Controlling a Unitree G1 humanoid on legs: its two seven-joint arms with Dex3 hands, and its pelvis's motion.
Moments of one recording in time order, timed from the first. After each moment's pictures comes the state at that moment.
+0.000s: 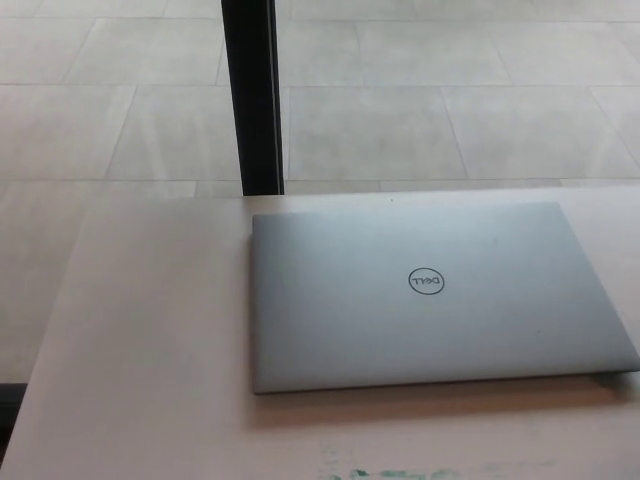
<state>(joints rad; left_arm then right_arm) -0.19 0.57 0.73 1.15 -0.40 -0.01 -0.34 -0.32 -0.80 0.06 0.60 -0.31 -0.27 0.09</state>
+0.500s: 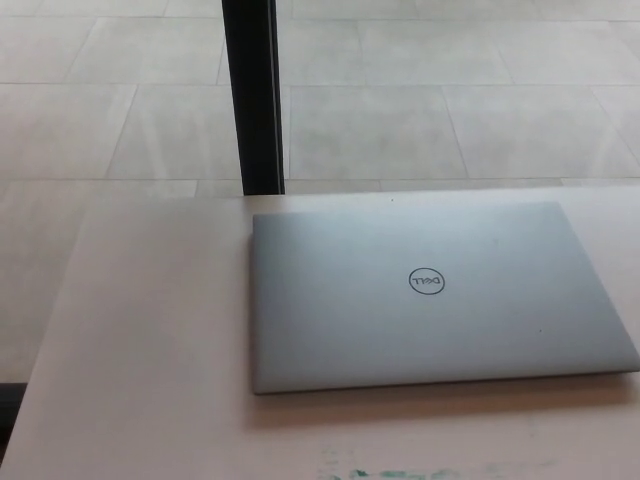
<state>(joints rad) -0.19 0.57 0.73 1.15 -0.40 -0.01 -0.34 -0.19 -0.80 -0.38 0.68 -0.16 -0.27 0.09</state>
